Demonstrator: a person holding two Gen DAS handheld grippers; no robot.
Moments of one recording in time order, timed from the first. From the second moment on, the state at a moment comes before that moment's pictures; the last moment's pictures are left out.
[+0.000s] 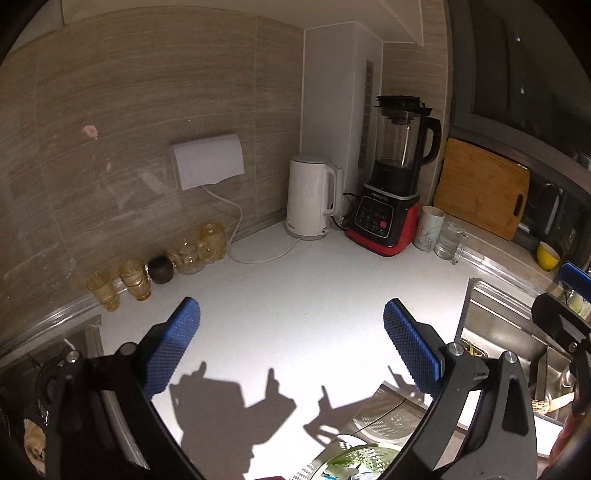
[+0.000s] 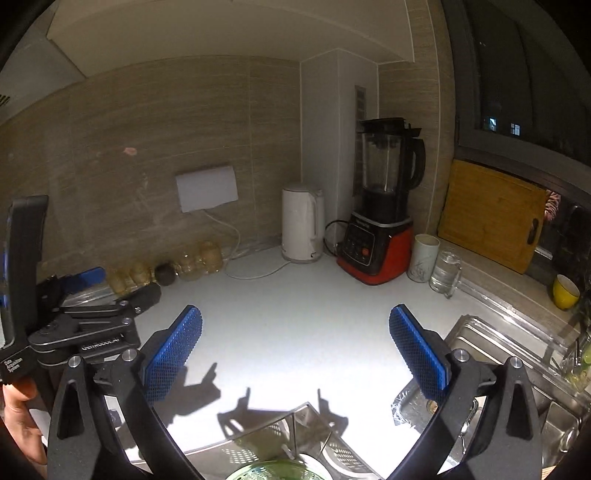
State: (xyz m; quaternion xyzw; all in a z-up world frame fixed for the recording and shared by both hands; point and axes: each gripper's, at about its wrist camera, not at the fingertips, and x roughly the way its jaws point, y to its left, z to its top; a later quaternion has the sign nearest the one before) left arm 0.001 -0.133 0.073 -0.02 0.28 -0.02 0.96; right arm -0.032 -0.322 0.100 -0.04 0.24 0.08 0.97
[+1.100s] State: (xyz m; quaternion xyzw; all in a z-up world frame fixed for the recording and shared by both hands) left arm 0.007 -0.135 0.062 -0.01 0.29 -0.02 0.96; right arm -0.029 -0.331 0.090 -0.03 0.26 0.08 0.96
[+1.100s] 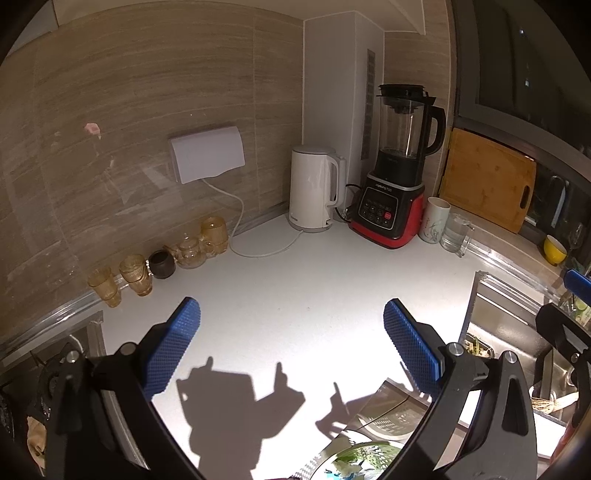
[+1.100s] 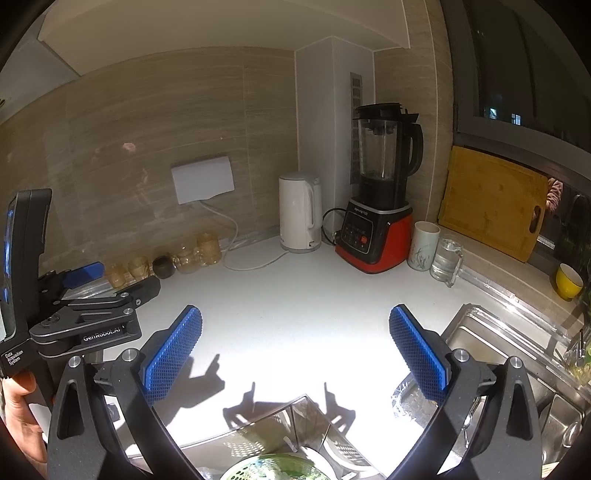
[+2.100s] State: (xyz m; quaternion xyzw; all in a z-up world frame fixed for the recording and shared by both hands) left arm 0.011 -0.135 0.062 0.00 0.29 -0.03 0.96; right arm -0.030 -0.334 0.088 -0.03 0.26 0.07 0.96
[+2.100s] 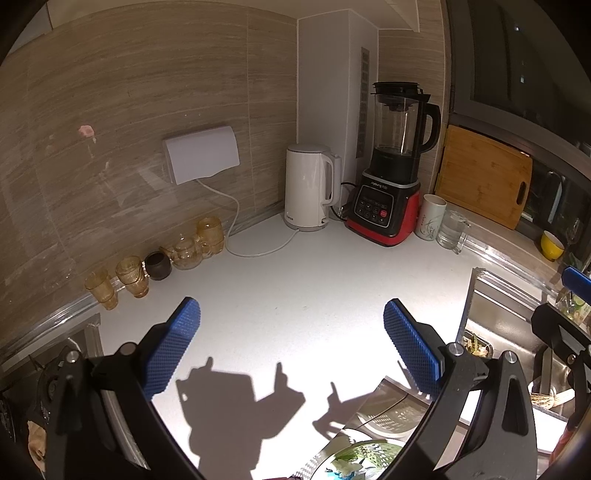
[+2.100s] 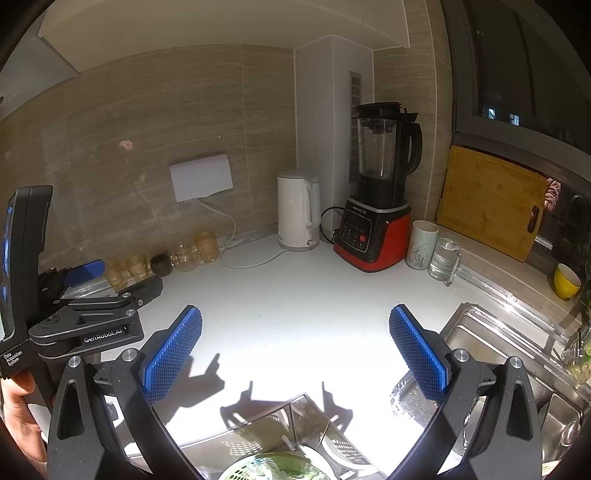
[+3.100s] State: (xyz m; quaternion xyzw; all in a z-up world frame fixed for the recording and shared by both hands) left arm 0.014 -0.138 0.060 0.00 0.29 -0.04 0.96; right arm -0.027 -0.337 0.087 -0.03 0.26 0.07 0.96
